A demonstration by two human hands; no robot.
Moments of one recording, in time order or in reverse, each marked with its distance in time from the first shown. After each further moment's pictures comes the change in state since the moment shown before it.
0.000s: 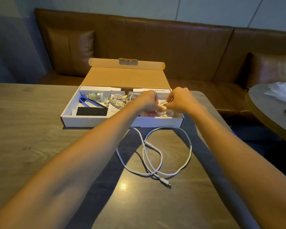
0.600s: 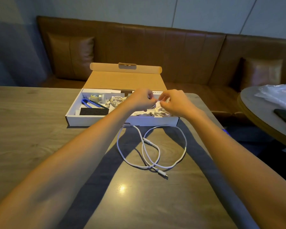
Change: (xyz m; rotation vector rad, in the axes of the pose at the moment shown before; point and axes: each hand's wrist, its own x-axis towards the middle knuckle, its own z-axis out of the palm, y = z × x) left_hand -0.030 -0.008 -0.015 0.033 0.171 0.179; right_hand -0.034 -0.012 -0.013 0.143 0.056 -0.177
